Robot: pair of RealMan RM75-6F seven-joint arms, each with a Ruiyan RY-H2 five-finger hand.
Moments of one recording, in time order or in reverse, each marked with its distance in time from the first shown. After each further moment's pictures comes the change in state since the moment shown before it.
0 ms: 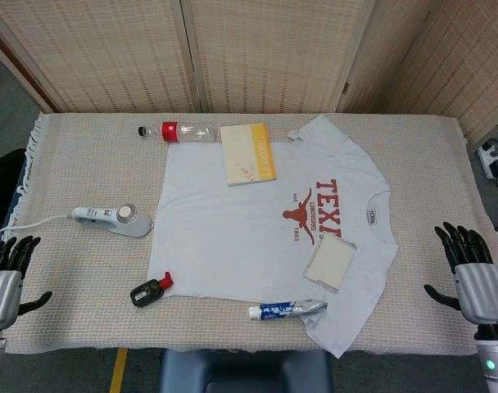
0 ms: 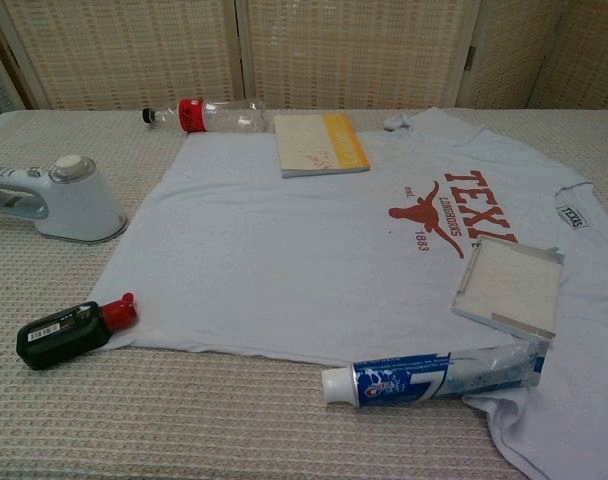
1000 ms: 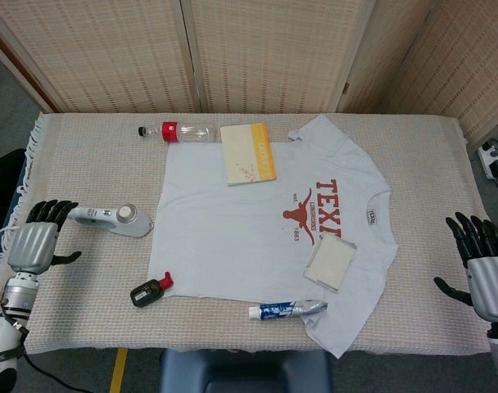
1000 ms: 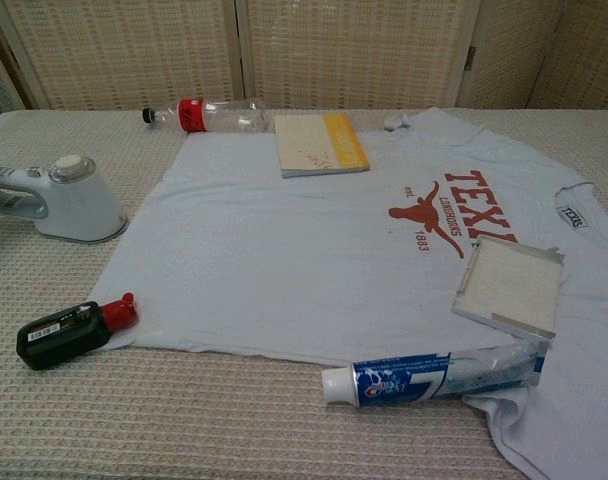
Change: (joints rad) left arm -0.272 -0.087 -0.139 0.181 -0.152 -0.342 -0.058; right arm -0.004 0.093 0.026 -0.078 -0.014 0.038 -0.031
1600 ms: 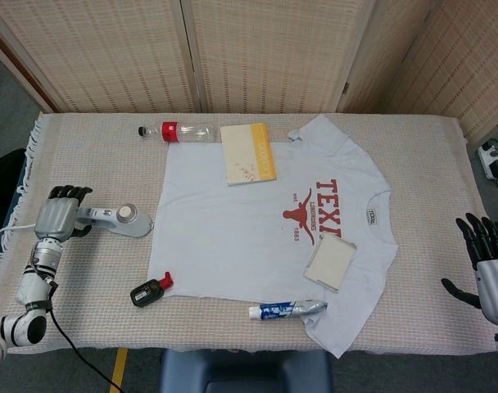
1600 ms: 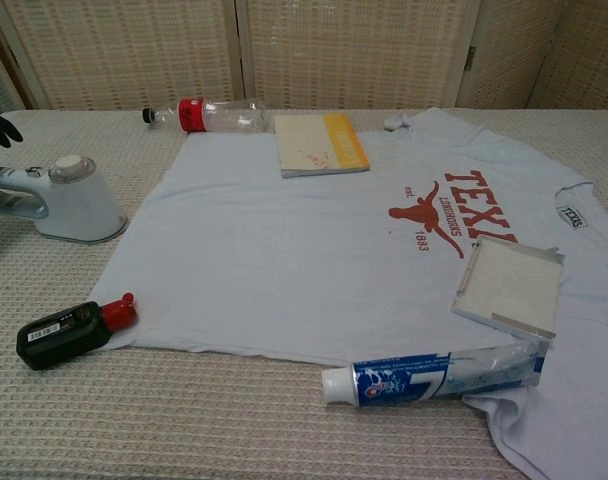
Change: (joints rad) left arm -0.193 -0.207 -0.027 0.390 -0.139 -0.246 0.028; right arm -0.019 0.010 0.000 -0.008 0.009 0.021 0.001
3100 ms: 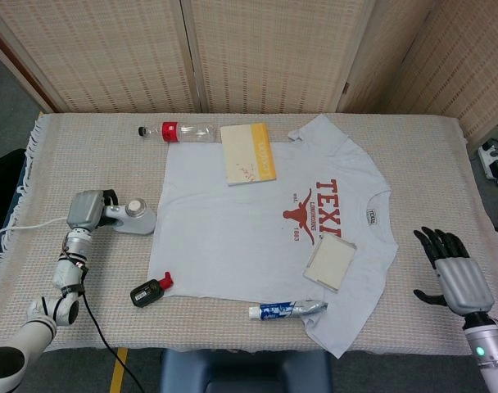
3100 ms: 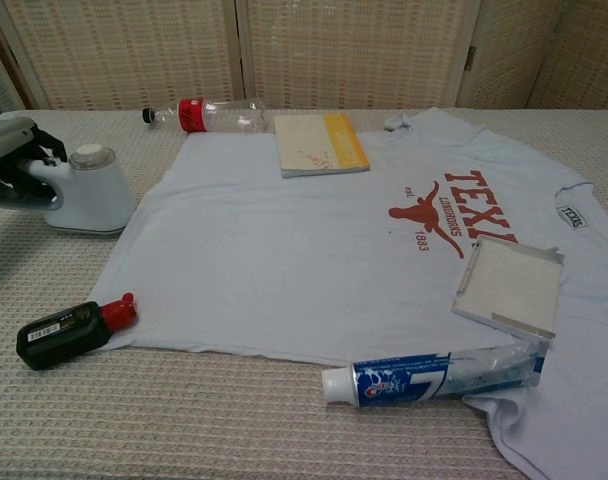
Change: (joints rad) left arm -0.127 -0.347 0.032 0.564 0.136 -0.003 -0.554; right arm 0.114 -0.007 -0.036 -0.023 0.090 -0.325 -0.010
